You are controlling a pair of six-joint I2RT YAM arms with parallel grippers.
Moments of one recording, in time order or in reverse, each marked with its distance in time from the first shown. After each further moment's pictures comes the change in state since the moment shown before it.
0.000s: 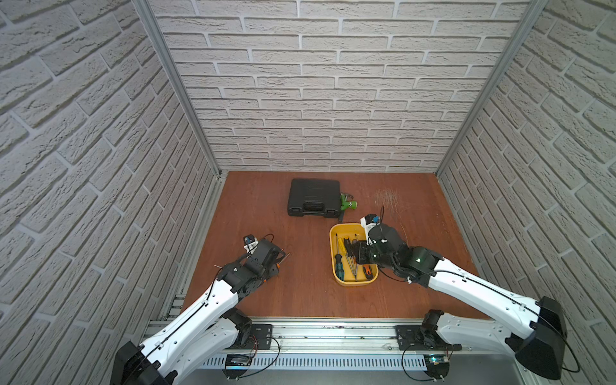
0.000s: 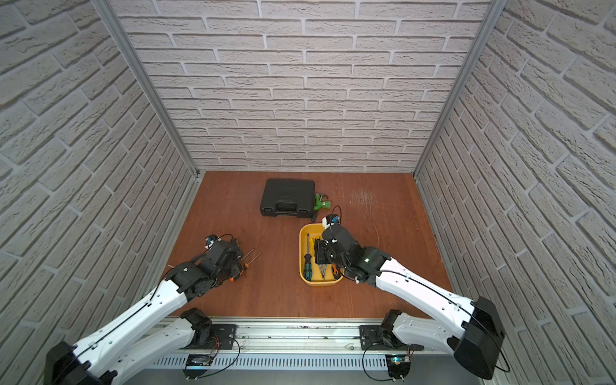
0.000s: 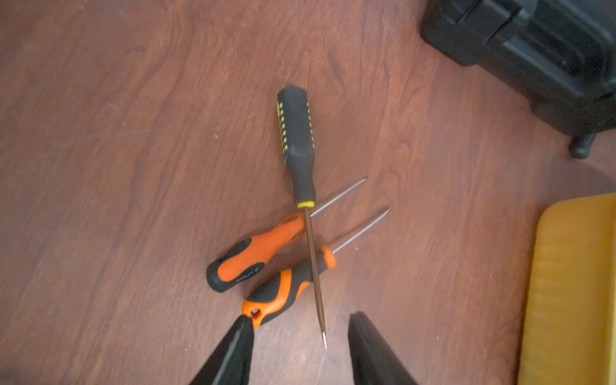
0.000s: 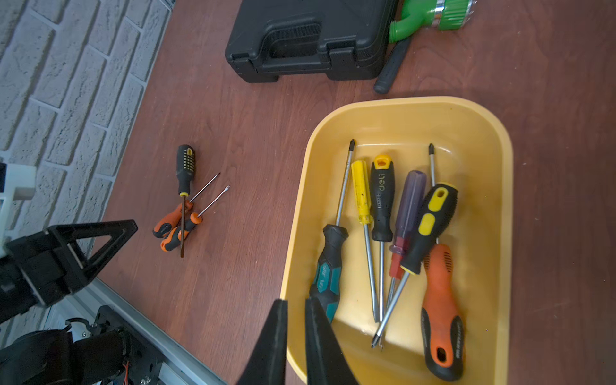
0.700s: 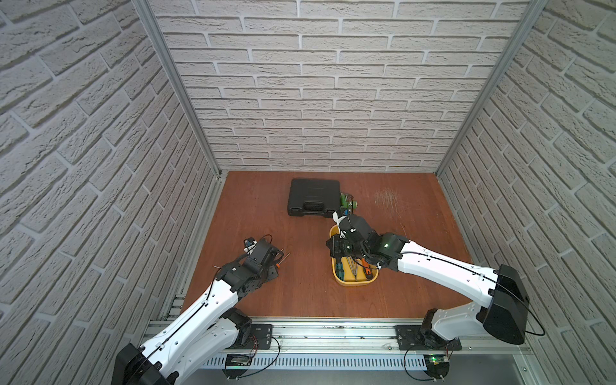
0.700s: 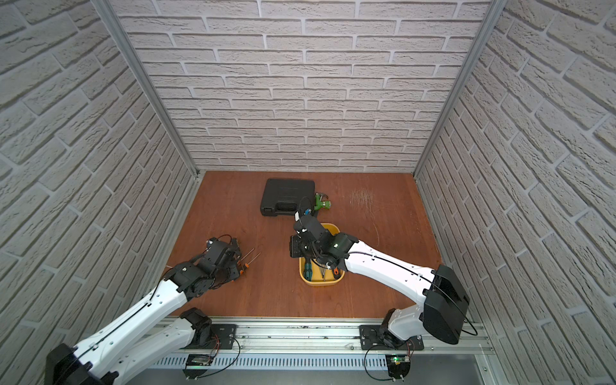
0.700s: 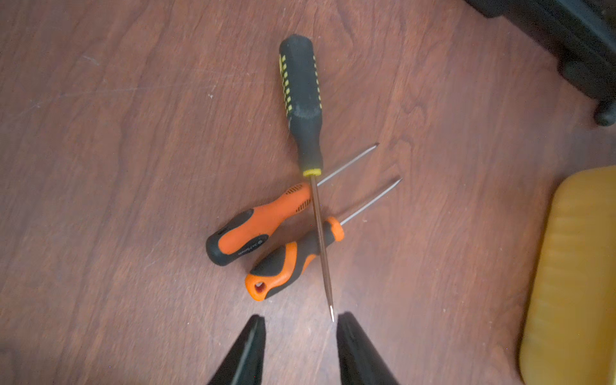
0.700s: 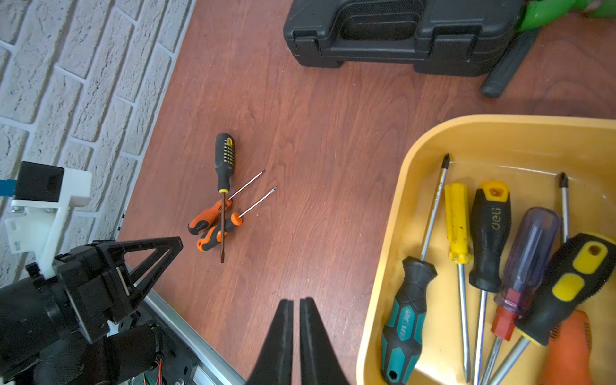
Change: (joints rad) left arm 0.035 -0.013 -0.013 -0.040 0.082 0.014; right arm 0.083 0.237 0.205 0.019 -0.037 0.007
